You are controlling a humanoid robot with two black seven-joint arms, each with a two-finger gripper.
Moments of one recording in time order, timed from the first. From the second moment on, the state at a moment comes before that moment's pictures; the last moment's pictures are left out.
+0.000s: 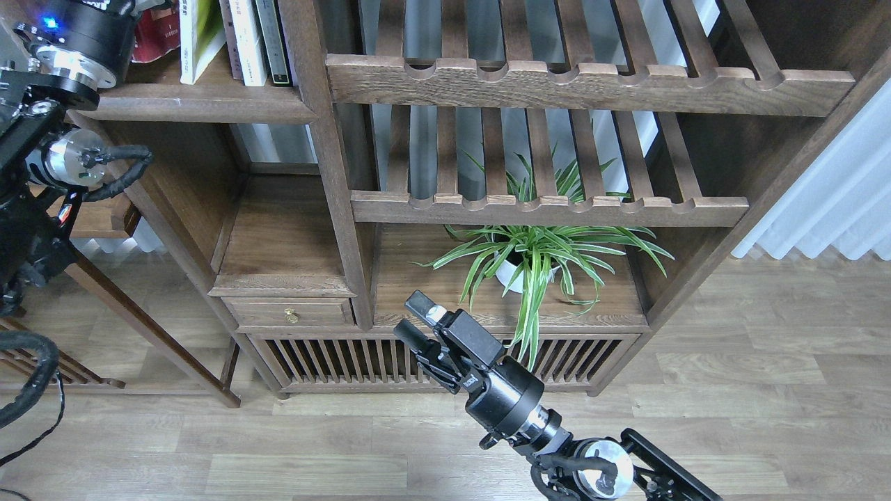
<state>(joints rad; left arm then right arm) -1.01 0.29 -0.99 -0.51 0.68 -0.15 -0.49 0.01 0.01 0.87 1.31 0.27 0.58 -0.28</state>
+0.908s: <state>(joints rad) -1.05 0.25 -1.04 -0.59 0.68 -0.14 -0.49 0.01 0.01 0.87 1.31 0.27 0.58 -0.28</state>
